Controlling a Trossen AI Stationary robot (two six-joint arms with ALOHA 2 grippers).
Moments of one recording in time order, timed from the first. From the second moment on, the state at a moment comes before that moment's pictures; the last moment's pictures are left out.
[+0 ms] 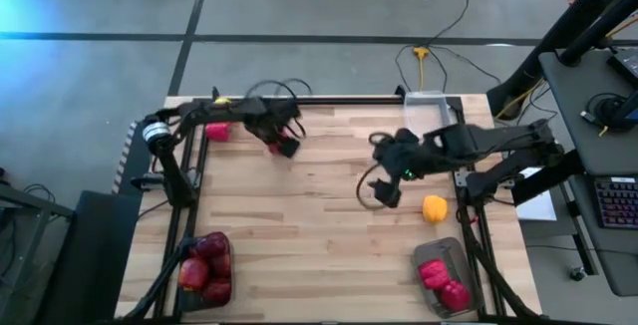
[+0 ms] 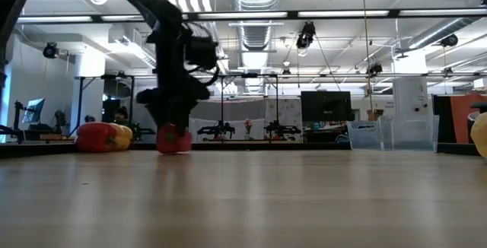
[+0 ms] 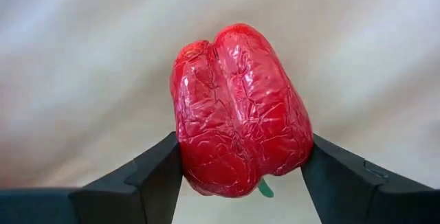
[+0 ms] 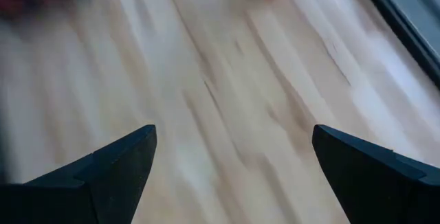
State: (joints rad) left arm 0.49 1.78 1.21 -0.85 -0.08 -0.45; right arm 0.17 1.43 1.60 -1.20 0.27 0.50
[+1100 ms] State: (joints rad) left arm -0.09 1.58 1.17 -0.78 -0.08 -0.47; right arm 0.00 1.84 1.25 -0.48 -0.06 -0.24
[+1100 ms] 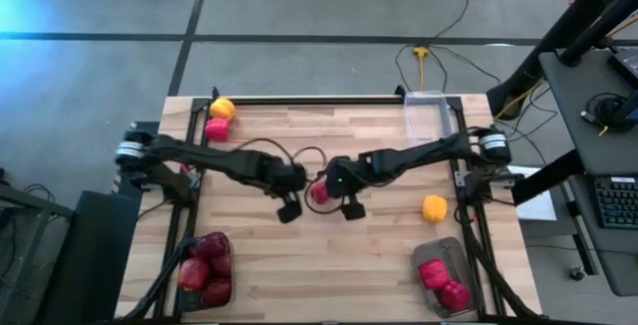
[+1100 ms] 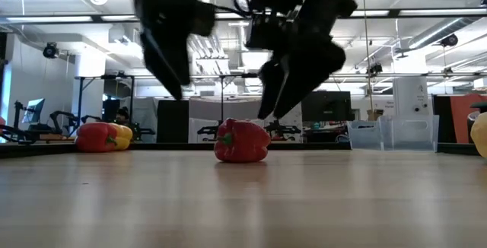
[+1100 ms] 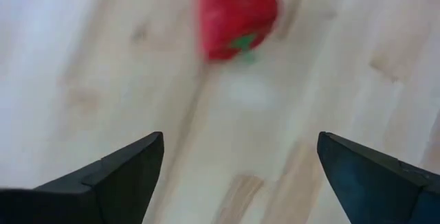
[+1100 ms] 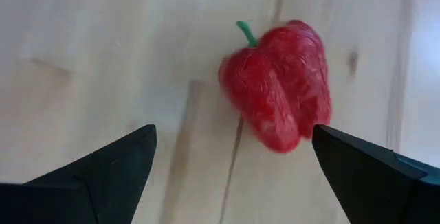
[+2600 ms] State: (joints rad) left arm -0.11 1.14 0.69 -0.17 -0.60 -0.39; right arm 0.84 1.55 1.33 -1.38 0.01 1.40
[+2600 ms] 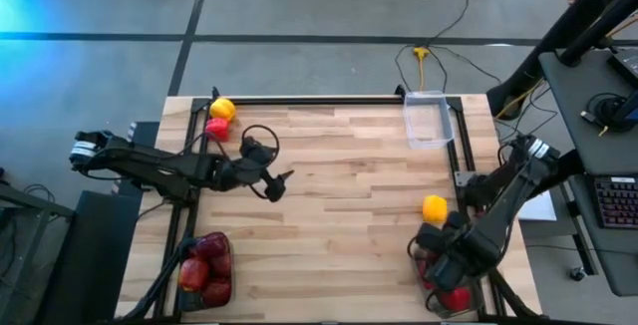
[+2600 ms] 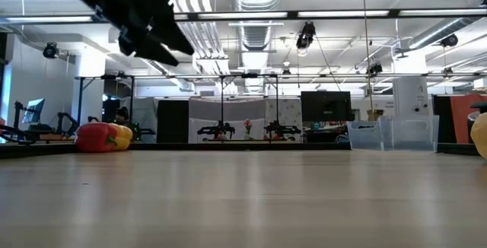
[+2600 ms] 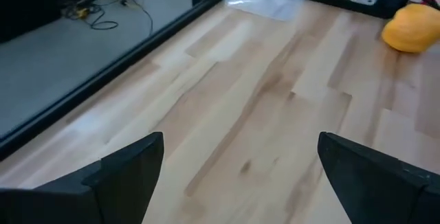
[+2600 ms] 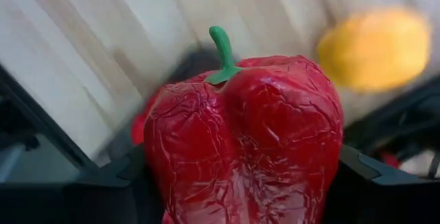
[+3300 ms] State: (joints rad) left arm -0.10 1.10 0.69 -0.24 -0.50 -0.51; right arm 0.90 1.53 1.04 -1.14 -0.19 1.50
